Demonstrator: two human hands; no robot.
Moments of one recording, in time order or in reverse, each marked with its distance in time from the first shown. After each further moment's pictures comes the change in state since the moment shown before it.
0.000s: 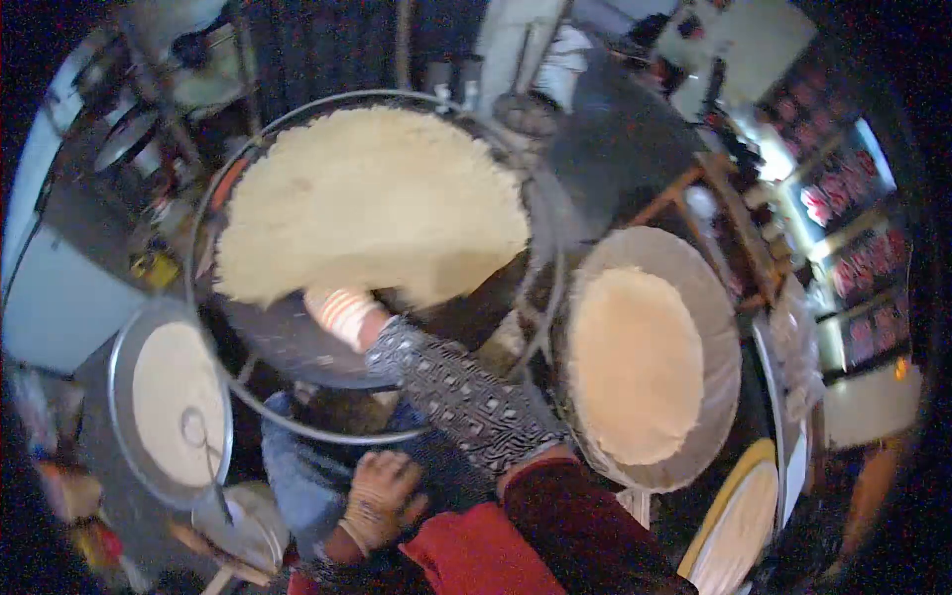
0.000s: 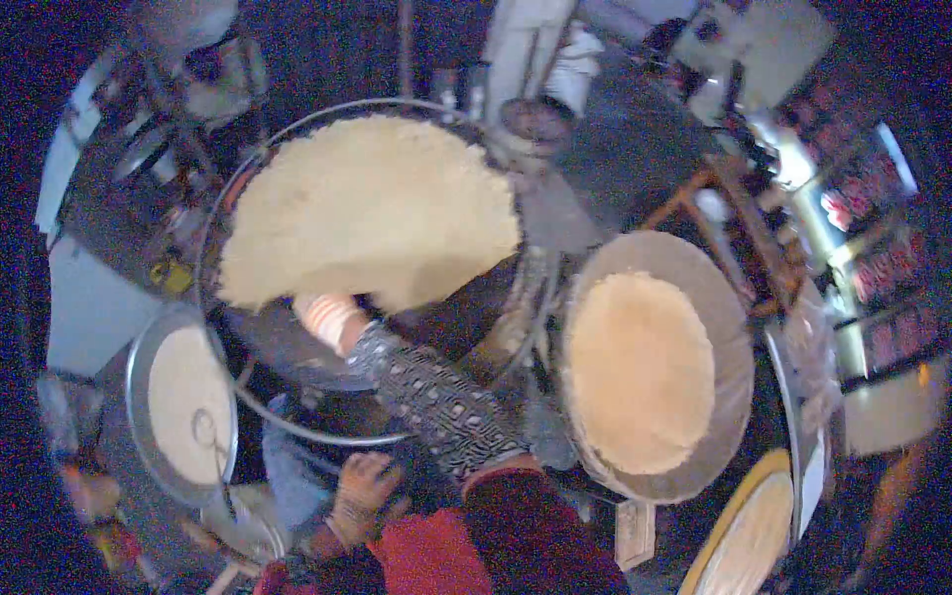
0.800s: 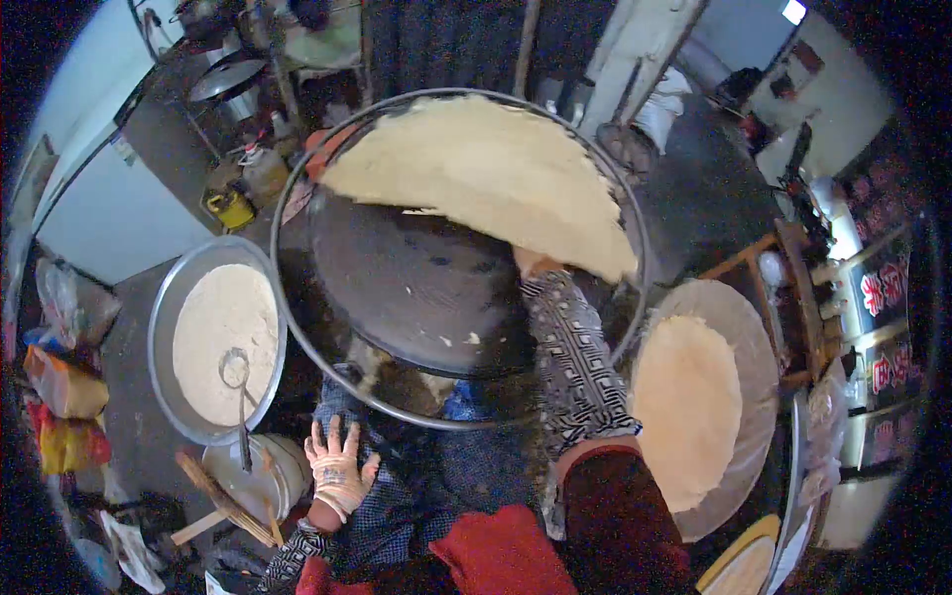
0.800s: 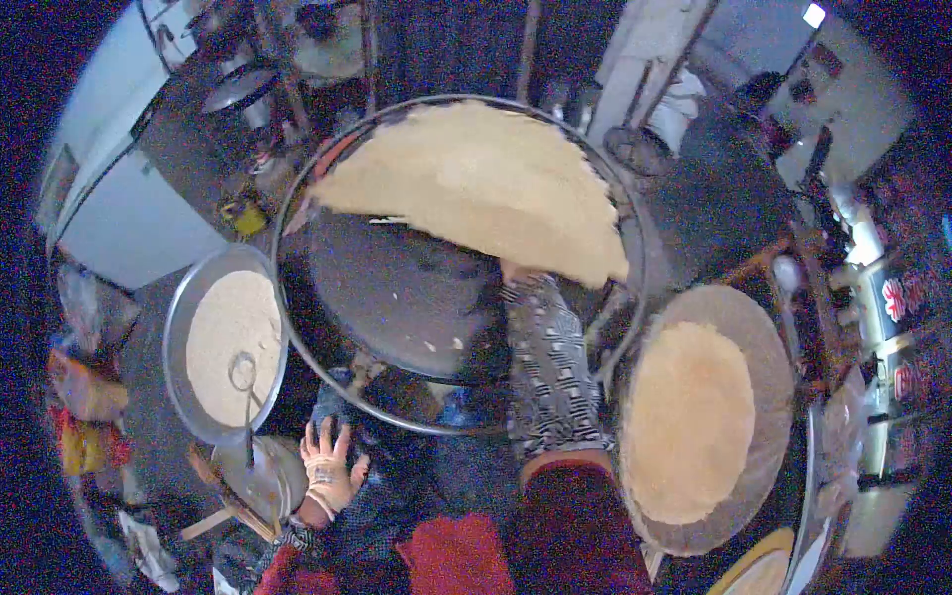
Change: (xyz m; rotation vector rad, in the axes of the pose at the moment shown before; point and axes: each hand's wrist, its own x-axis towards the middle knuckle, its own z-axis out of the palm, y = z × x) left_hand -0.085 -0.055 0.018 0.233 0.128 -0.770; right_hand -0.027 0.159 0.020 -0.347 0.477 0.223
